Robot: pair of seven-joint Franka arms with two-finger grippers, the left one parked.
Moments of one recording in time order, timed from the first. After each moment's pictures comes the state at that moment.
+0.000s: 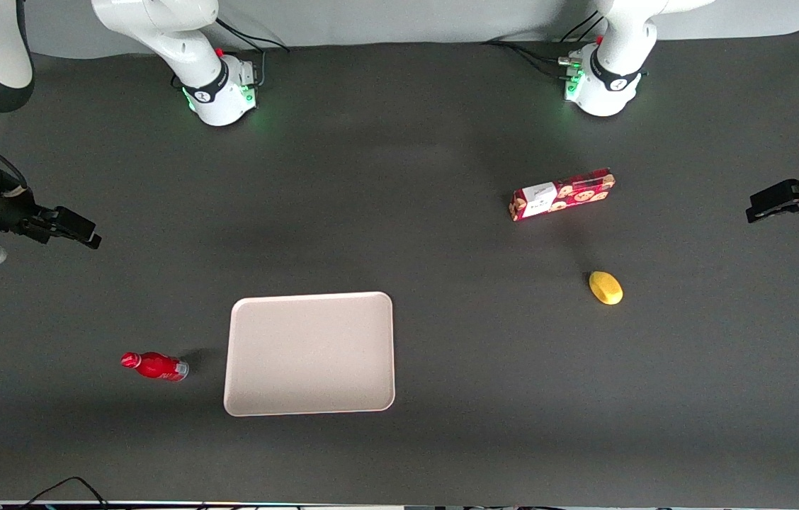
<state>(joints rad) 0.04 -0.02 -0.07 -1.79 0.04 1.82 0.12</state>
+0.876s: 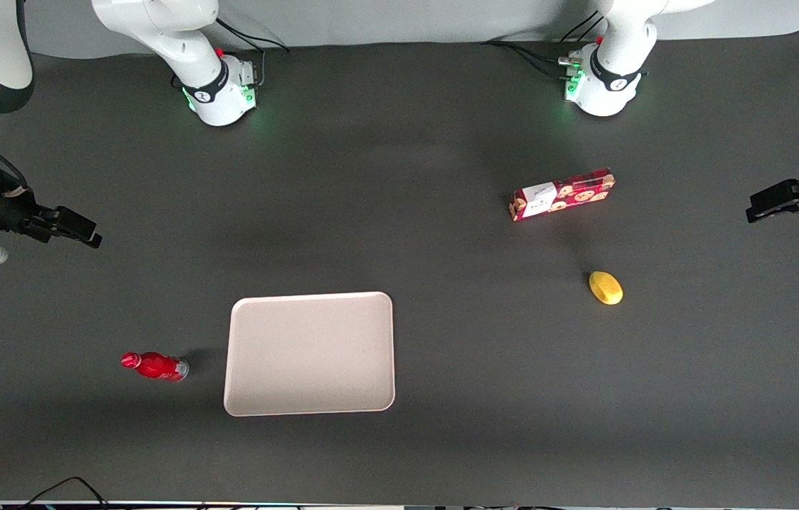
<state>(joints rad) 0.04 -0.02 -0.07 -1.79 0.04 1.81 0.12</state>
